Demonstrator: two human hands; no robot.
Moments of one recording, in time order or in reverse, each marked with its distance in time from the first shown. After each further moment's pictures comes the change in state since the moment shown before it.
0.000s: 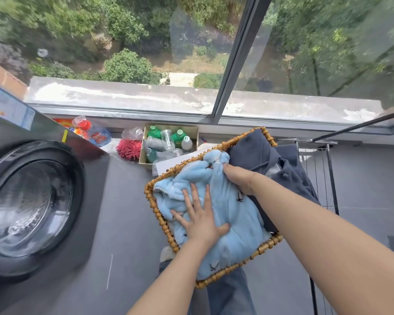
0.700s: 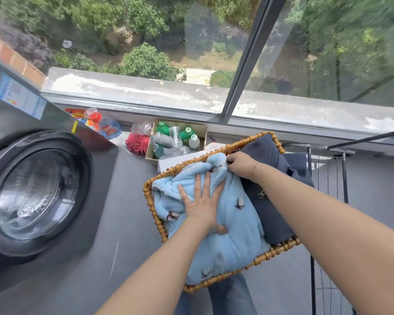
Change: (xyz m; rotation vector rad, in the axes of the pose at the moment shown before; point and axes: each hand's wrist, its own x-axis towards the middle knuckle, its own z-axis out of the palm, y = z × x) left_hand 0.027 0.021 -0.030 0.394 -0.127 0.133; right_hand 0.020 -0.029 -0.032 -0.655 0.072 -0.301
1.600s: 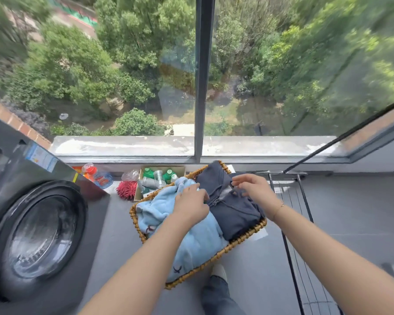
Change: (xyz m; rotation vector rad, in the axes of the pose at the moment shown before) left_hand -0.100 0.078 -0.102 -0.228 0.257 0.076; right_hand -0.234 0.040 -0.067 0.669 0.407 -0.103
